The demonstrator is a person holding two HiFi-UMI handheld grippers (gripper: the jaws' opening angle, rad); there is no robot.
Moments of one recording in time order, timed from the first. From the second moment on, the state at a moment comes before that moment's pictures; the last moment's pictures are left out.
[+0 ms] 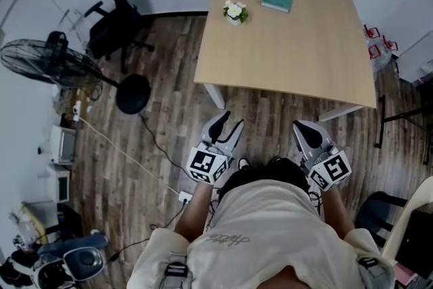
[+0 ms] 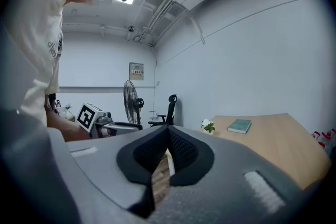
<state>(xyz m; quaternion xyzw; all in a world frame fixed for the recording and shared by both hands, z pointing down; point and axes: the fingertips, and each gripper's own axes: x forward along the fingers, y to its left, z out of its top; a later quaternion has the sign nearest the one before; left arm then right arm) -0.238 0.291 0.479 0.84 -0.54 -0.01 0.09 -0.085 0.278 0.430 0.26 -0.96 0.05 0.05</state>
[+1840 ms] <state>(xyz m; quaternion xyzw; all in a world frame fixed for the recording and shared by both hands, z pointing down) -0.286 0.029 0.451 0.79 -0.60 0.01 0.14 -0.105 -0.009 0.473 0.22 -0.97 0.13 0.02</state>
